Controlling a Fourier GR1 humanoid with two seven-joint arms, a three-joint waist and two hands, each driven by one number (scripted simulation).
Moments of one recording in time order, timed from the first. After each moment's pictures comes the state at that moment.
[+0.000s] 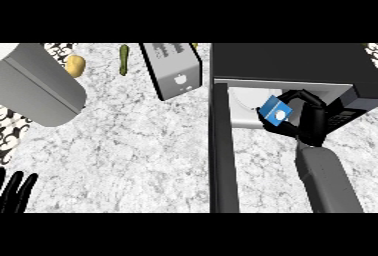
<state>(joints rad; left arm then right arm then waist) 0.54 0.05 0.11 -2.22 0.32 -0.39 -0.17 -0.42 -0.12 -0.16 -1.01 0.04 -0.31 -0.79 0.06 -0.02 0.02</state>
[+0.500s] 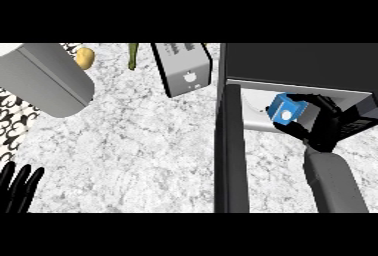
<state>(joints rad) 0.50 0.06 0.10 -2.21 0.26 -0.39 -0.16 -0.37 -0.13 -0.20 -1.05 0.10 -0.48 -0.89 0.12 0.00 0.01</state>
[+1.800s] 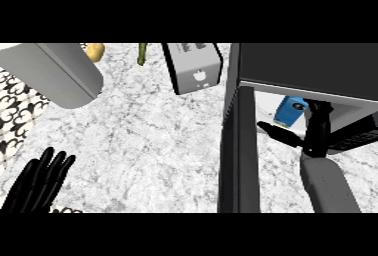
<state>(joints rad) 0.40 0.06 -0.01 -2.18 0.17 -0.38 -0.12 -0.35 -0.13 -0.17 -0.98 0.16 -0.47 -0.93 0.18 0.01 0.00</state>
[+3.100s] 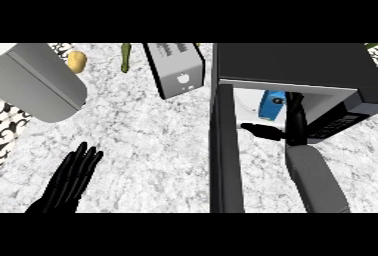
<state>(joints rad) 0.38 0.00 -0.13 -2.14 0.05 -0.33 -0.10 -0.50 -0.11 -0.14 -0.75 0.16 -0.35 -0.95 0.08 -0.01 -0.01</state>
